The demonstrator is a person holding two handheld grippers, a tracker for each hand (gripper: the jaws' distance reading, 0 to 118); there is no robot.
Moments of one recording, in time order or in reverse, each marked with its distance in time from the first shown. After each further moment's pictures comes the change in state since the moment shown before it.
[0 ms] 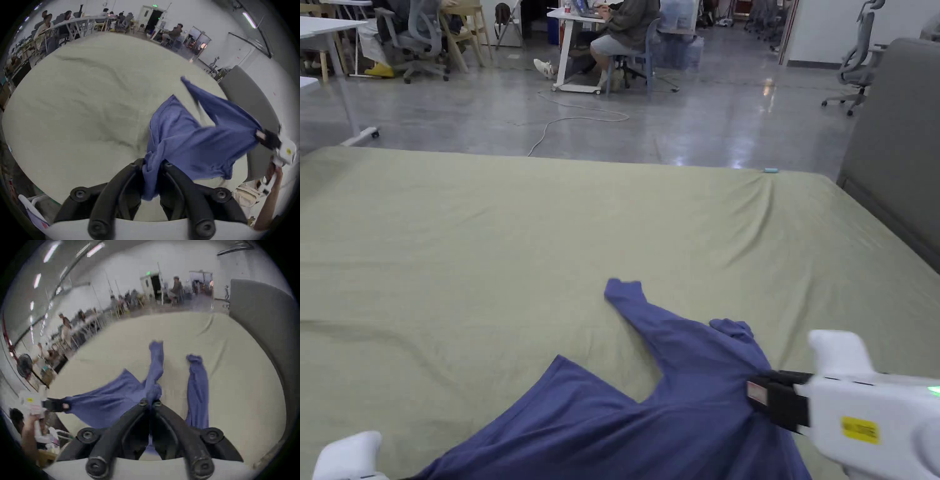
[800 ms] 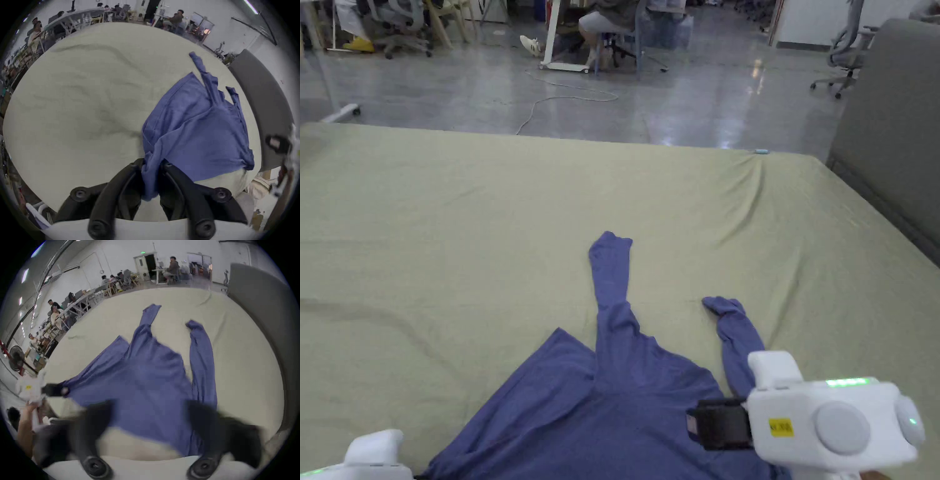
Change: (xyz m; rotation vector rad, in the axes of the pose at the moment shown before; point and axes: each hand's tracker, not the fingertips) left arm -0.033 -0.009 -0.066 -0.147 0.090 -0.062; right arm -0.013 -0.019 -0.121 -0.275 -0.109 0.045
